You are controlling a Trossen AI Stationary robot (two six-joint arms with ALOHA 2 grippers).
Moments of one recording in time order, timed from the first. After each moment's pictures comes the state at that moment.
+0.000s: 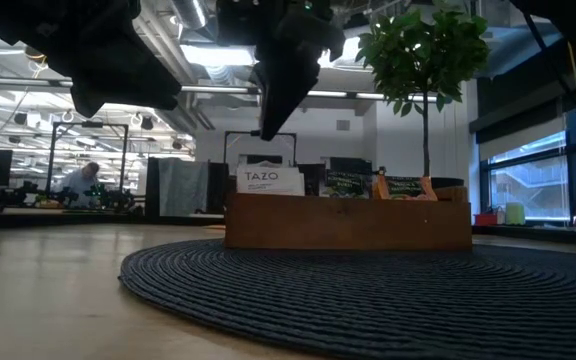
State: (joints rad) left arm -0.57 1.26 0.57 0.05 -0.78 -0.80; right arm 0.09 2.24 2.13 -1.18 0.09 -0.24
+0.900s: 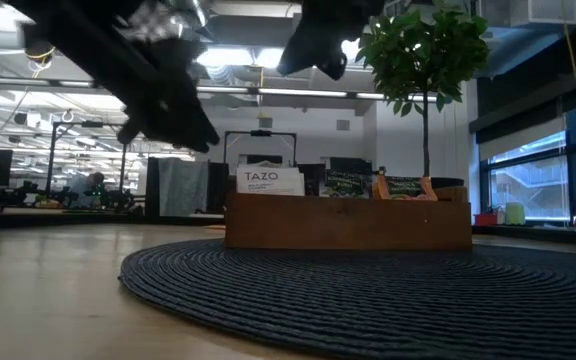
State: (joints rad) left arm -0.16 1.26 0.57 0.01 -0.60 -0.79; right arm 0.06 1.75 1.48 -0.57 -0.07 0.16
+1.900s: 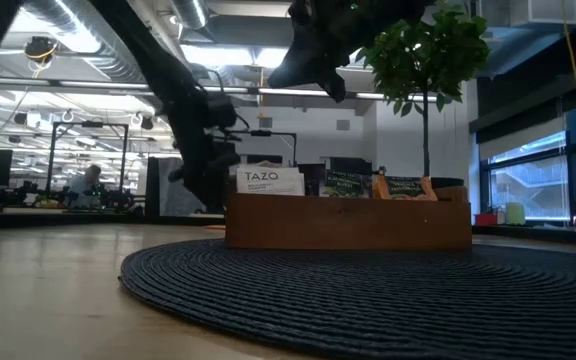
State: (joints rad) left arm 0.80 1.79 1.11 -0.42 0.05 -0.08; right arm -0.10 1.68 1.31 -0.24 -0.07 0.34
